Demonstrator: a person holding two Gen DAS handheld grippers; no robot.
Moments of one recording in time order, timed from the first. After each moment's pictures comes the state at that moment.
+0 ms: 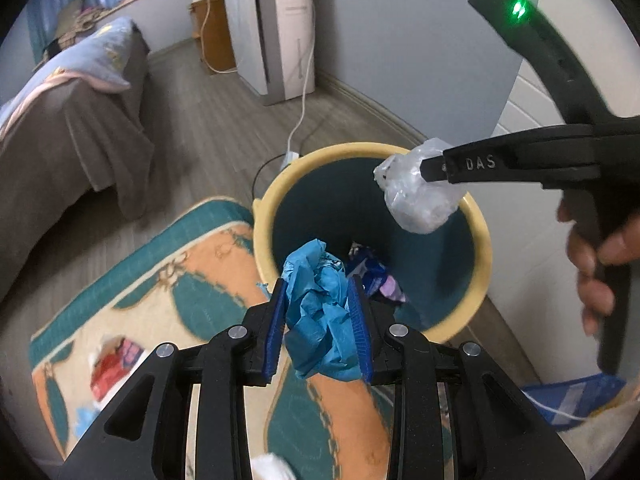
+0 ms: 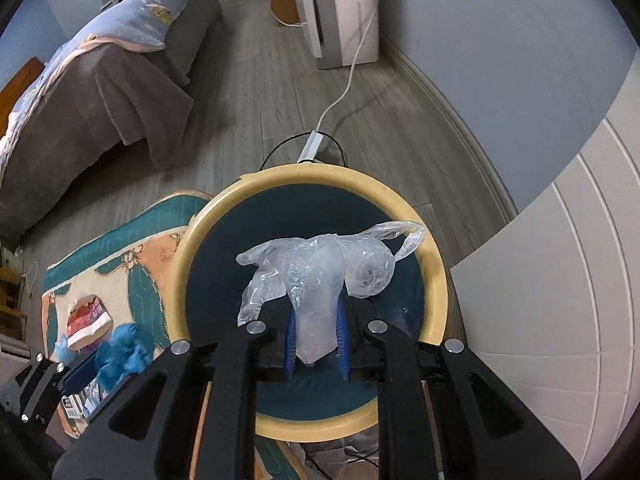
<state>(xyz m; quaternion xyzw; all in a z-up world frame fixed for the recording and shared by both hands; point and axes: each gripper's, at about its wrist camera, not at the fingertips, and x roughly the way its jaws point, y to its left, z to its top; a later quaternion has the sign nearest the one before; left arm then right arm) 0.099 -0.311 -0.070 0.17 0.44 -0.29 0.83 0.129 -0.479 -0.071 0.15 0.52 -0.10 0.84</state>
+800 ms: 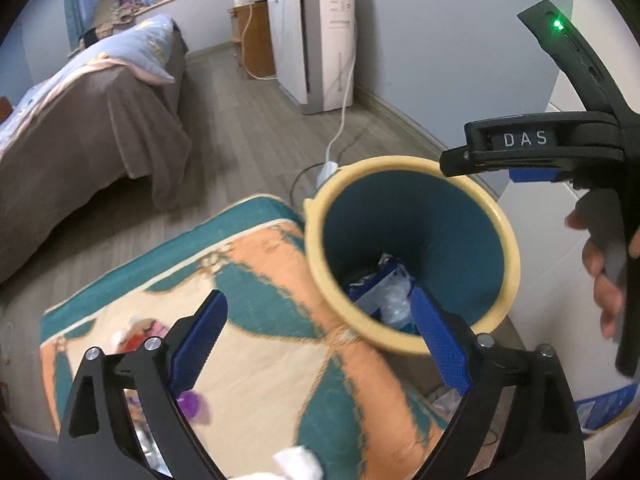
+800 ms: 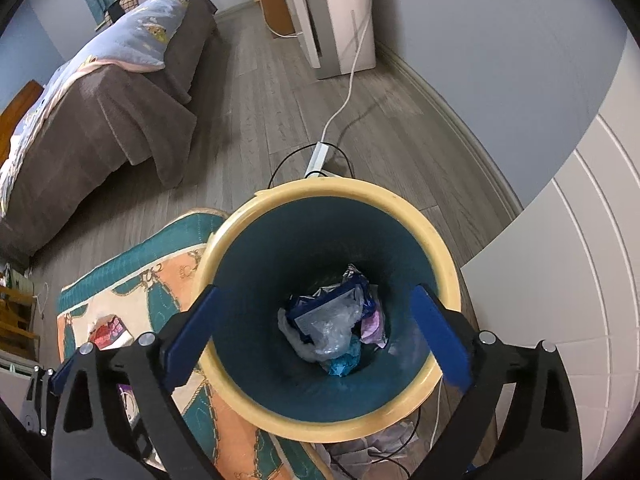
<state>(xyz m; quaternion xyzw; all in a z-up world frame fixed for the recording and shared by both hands) 0.098 -0.263 -0.058 0.14 0.42 -0.23 0.87 0.130 -0.466 -0.053 0.17 0.50 -0.11 0.84</state>
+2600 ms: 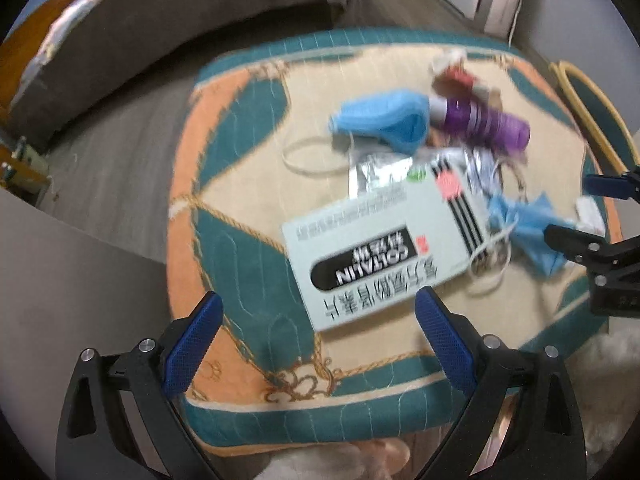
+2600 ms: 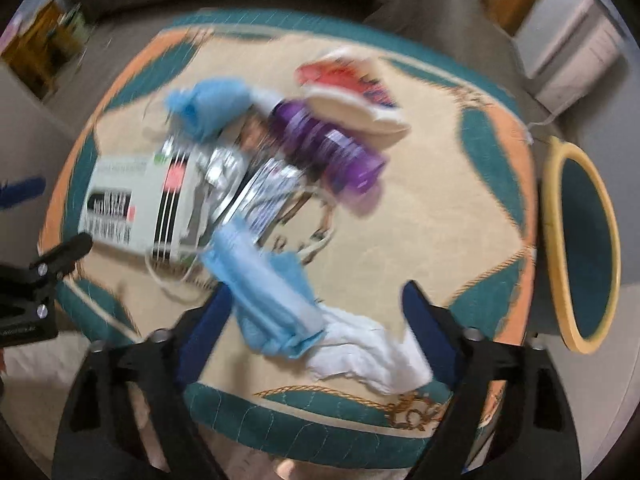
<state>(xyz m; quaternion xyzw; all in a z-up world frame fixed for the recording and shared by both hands) 0.036 0.070 -0.151 0.09 0.58 -0.04 0.81 0.060 -0.104 -0.149 -0.12 0.60 0.11 0.78</state>
